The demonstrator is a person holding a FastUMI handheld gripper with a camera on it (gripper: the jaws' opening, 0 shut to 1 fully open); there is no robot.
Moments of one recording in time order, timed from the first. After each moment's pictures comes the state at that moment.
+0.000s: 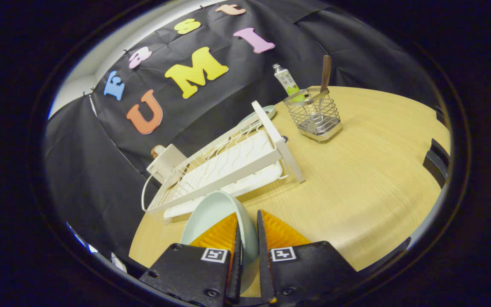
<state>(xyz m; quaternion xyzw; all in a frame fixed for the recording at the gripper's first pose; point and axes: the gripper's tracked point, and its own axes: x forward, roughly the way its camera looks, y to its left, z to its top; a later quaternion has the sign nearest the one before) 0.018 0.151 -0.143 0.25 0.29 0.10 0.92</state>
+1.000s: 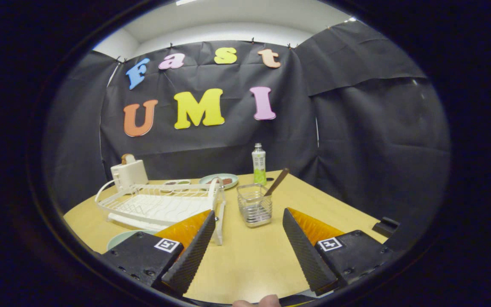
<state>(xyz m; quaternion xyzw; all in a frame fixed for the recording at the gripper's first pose) 0.024 -0.011 -0.047 0.04 0.08 -0.03 1.00</state>
